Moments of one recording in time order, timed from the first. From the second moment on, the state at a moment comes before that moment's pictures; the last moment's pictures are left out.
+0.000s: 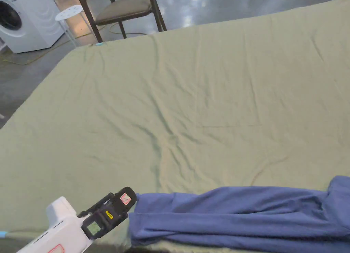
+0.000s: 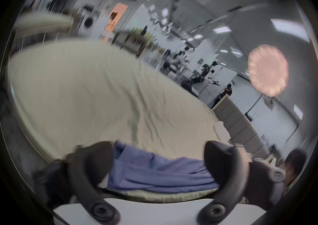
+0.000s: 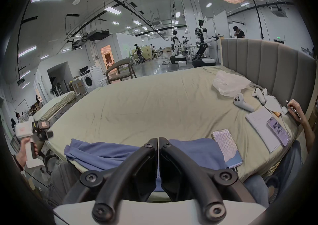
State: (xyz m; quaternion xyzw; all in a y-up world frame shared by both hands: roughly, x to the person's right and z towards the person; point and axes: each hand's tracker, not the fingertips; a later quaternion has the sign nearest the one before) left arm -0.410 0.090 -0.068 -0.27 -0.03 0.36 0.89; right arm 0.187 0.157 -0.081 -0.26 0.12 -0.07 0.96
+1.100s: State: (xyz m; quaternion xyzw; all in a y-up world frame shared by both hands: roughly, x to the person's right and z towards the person) left arm -0.413 0.154 -0.070 -0.27 0.01 0.24 0.93; right arm 0.196 0.148 -0.064 -0.28 0.11 -0.16 0.94
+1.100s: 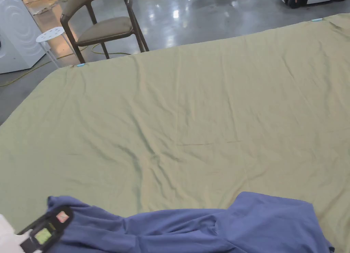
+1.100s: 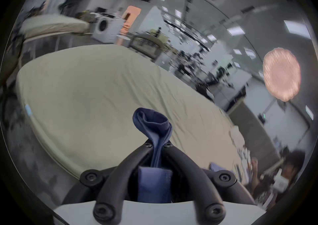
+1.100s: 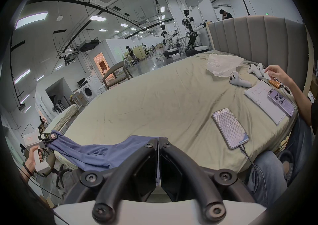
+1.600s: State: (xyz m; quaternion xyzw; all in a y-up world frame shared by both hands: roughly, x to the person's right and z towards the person) left arm -0.226 0.067 -0.140 -0.35 -0.15 0.20 0.90; right arm 0.194 0.142 -0.032 -0.30 0.08 -0.14 0.94
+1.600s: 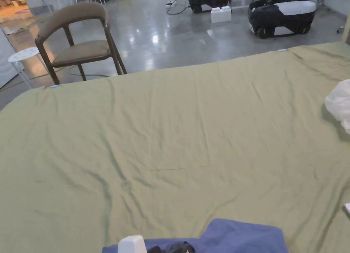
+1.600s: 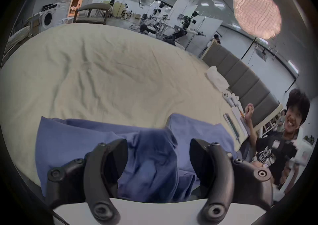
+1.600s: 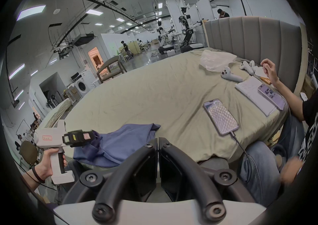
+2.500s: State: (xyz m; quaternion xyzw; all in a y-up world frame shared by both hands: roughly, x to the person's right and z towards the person) left arm -0.401 0.016 -0.100 -0.34 -0.01 0.44 0.83; right arm 0.199 0.110 -0.047 -0.31 0.09 -0.18 0.93
